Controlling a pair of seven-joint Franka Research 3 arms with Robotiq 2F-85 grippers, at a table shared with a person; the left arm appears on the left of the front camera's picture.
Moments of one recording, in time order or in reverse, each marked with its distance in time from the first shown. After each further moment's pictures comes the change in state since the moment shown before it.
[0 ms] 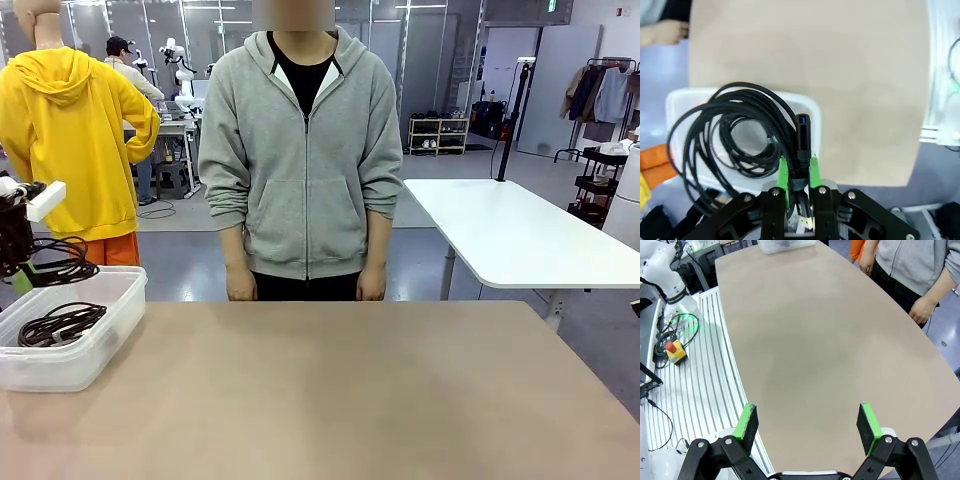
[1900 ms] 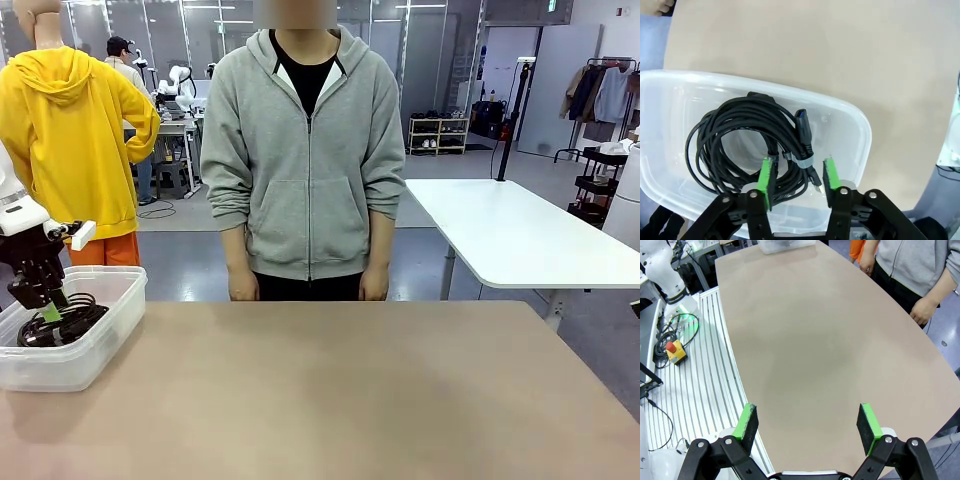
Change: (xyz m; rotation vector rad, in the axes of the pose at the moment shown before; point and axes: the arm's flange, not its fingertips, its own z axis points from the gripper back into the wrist) left arm -0.030 0.061 -0.106 -0.133 -0.025 0.147; right arm 0.000 0.000 0.000 0.001 0.001 -0.002
